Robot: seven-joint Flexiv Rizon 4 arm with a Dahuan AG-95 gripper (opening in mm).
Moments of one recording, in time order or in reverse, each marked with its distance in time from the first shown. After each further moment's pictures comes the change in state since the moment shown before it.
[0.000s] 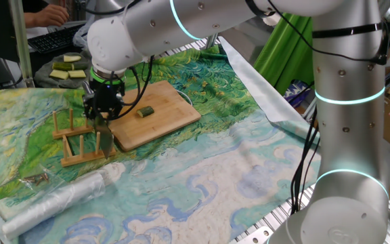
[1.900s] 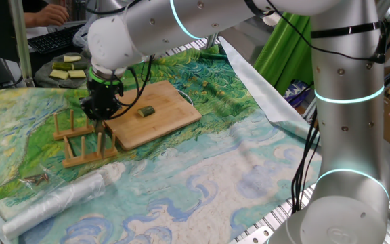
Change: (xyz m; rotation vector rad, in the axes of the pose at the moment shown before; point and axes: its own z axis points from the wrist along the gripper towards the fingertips) arm 0.001 0.018 -0.011 -0.022 0.003 0.007
